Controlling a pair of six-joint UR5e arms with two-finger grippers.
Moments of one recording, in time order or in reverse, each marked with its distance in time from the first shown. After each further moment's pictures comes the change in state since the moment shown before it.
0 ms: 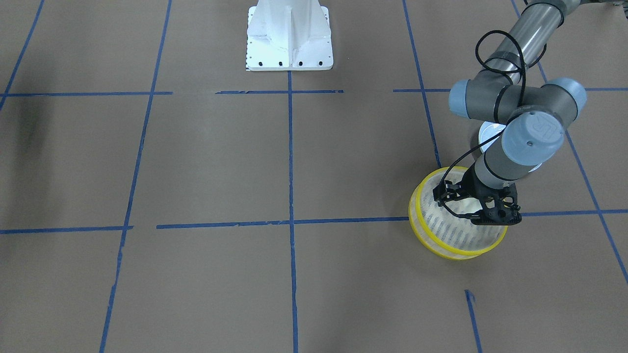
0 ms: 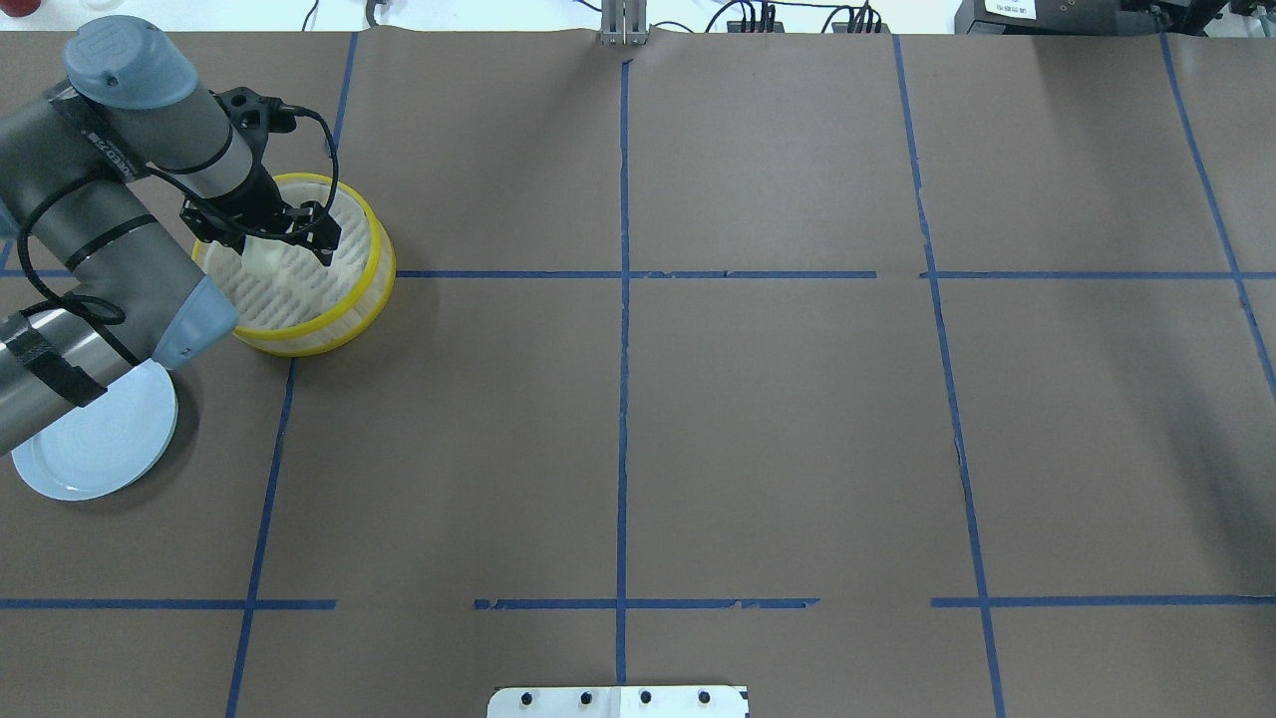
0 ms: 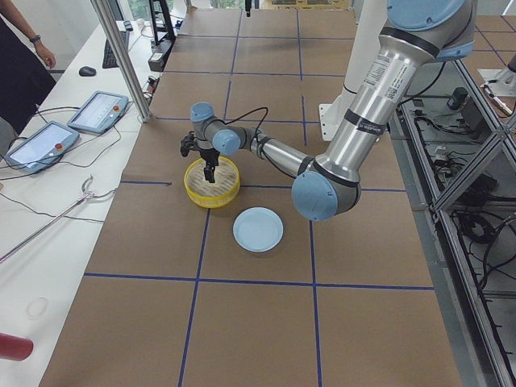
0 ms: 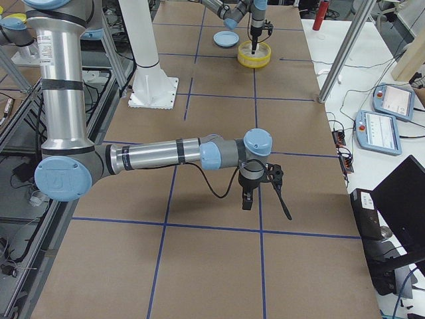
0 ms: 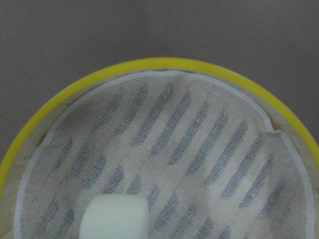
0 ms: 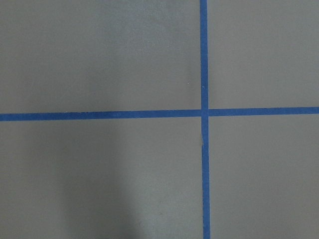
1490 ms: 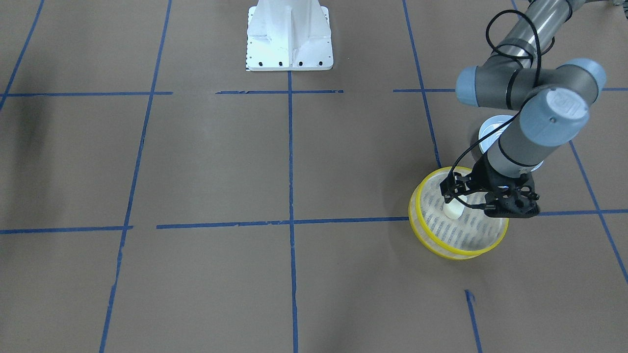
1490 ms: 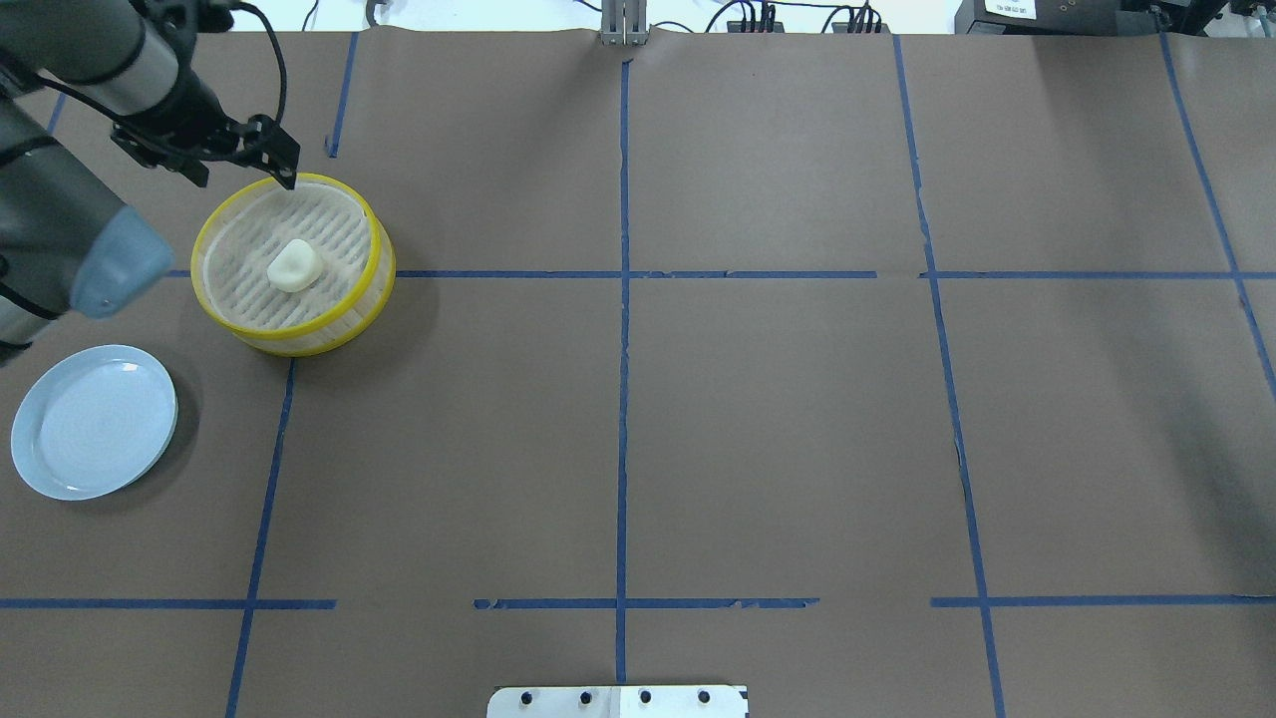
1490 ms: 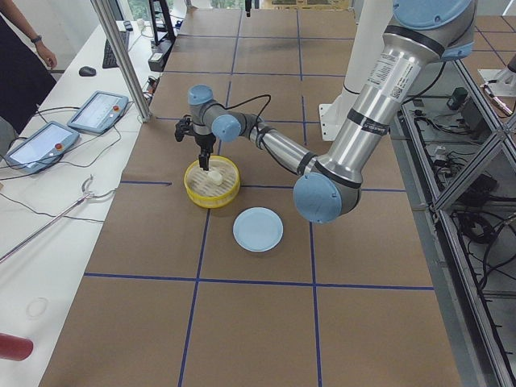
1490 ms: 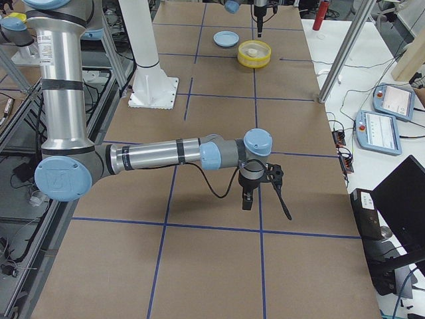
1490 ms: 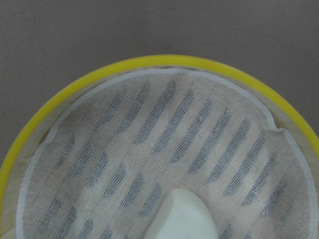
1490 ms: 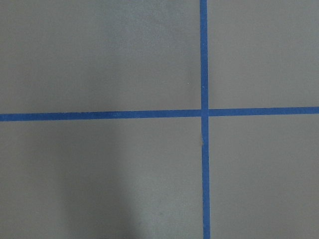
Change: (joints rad) left arm -0.145 0.012 -0.268 0.159 0.000 0.013; right arm 0.000 0.000 0.000 0.000 0.000 0.000
